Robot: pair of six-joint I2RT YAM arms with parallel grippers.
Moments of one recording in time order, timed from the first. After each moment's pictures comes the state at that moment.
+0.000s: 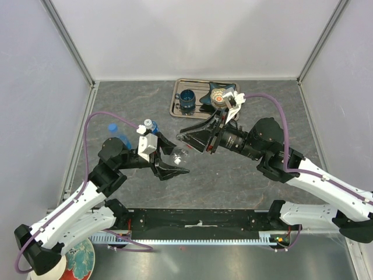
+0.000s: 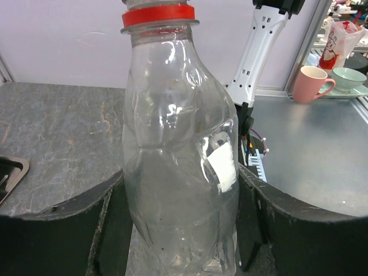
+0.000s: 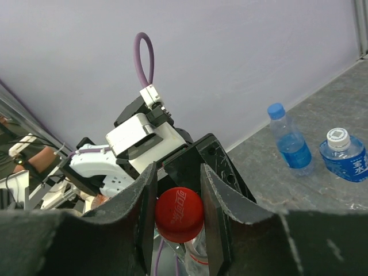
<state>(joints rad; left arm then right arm) -0.71 0.74 0.70 0.20 0.82 -0.14 1.04 1.06 1.21 0.04 -0.16 0.61</state>
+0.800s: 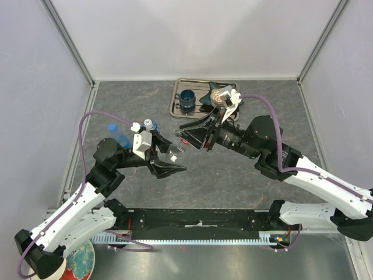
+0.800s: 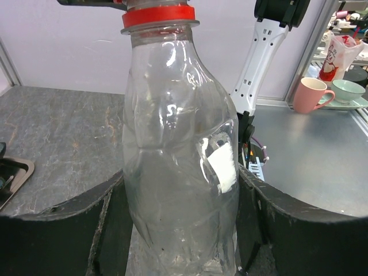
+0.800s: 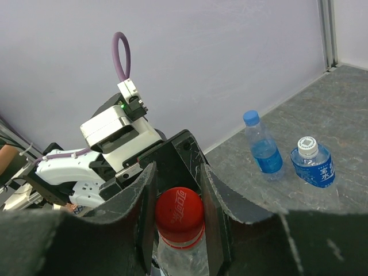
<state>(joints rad) -0.65 0.72 0.69 0.24 0.85 -0.20 1.04 1.08 1.25 0.01 -0.10 0.50</state>
